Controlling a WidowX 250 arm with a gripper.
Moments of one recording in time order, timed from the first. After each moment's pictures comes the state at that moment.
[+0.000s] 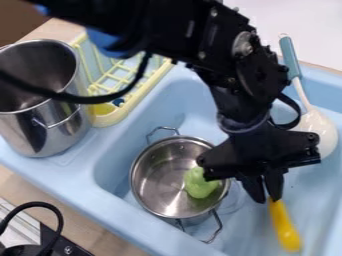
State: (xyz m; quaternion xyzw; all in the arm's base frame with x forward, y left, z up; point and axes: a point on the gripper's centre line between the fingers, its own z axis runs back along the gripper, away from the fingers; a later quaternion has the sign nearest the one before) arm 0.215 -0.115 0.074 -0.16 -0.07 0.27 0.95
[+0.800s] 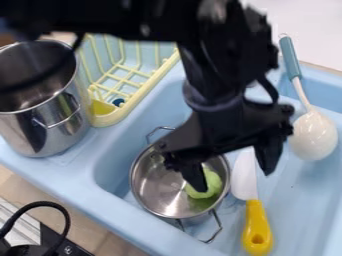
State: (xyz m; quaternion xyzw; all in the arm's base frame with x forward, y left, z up) arm 0.183 -0.097 0.123 -0.10 -0.10 0.36 0.92
